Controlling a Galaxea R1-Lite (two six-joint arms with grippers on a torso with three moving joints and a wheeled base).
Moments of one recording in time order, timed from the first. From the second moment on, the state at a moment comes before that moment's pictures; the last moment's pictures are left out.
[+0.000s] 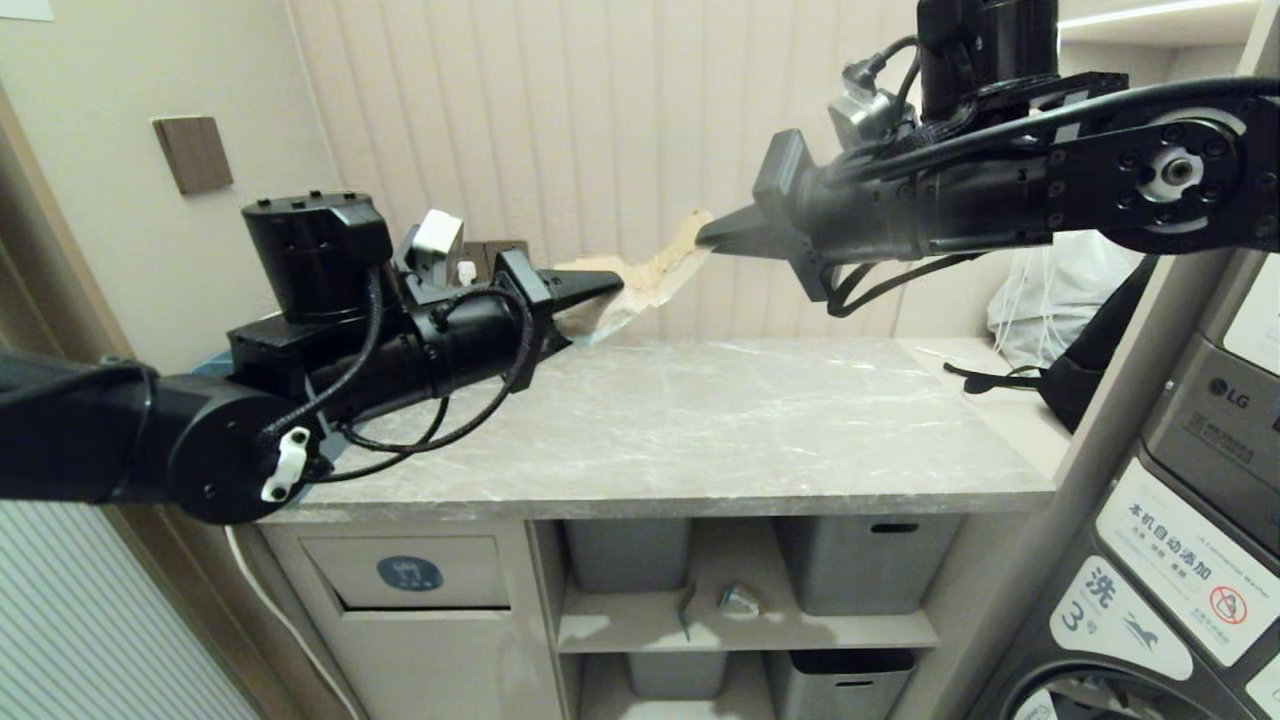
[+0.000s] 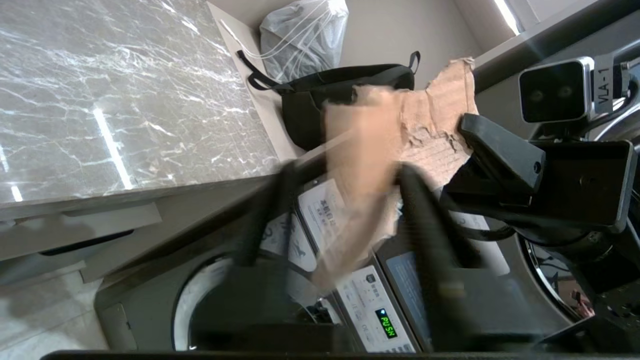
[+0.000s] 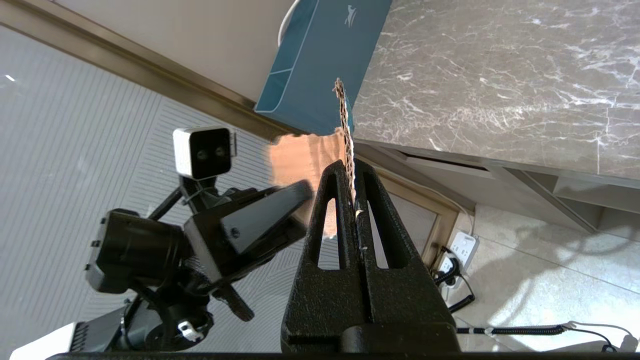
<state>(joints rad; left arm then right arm) -0.45 1.79 -1.09 -0.72 -0.43 -0.95 0.53 1.93 -1.93 0.23 0.35 0.84</state>
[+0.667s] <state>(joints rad) -0.41 1.81 -1.09 -0.72 -0.24 -0.79 0.54 1.84 -1.81 0.24 0.26 0.78</state>
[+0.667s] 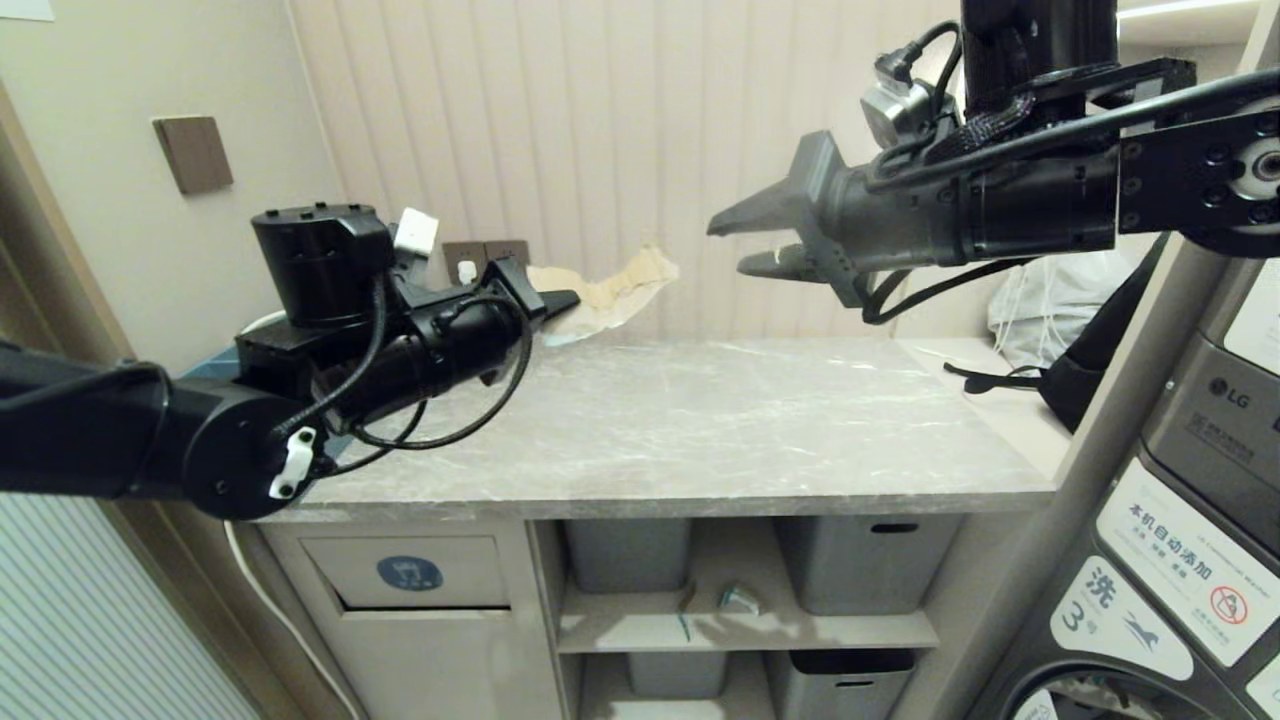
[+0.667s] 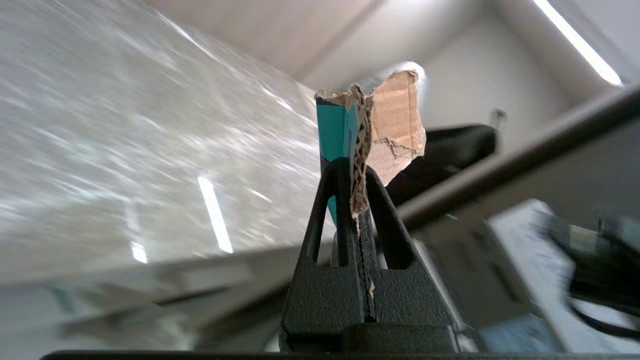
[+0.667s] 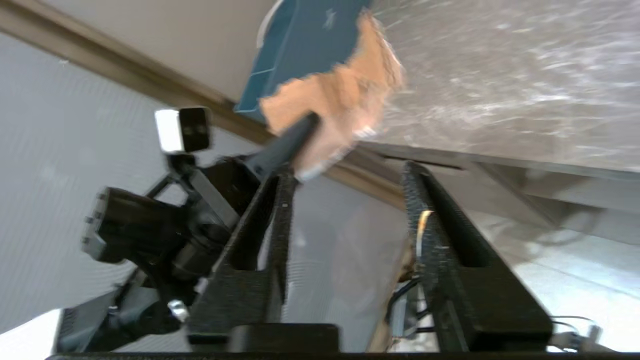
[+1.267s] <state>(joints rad) -0.17 1.68 -1.01 -0.72 -0.14 -0.57 0.43 1.52 -1.20 -0.01 -0.02 0.31</state>
